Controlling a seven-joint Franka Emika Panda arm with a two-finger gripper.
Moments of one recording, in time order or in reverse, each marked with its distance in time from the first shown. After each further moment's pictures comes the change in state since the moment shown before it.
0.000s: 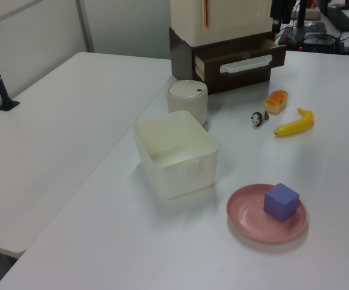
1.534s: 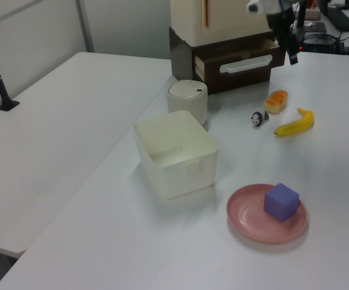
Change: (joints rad) arm -0.014 0.151 0.051 -0.095 -0.310 -0.039 -0.590
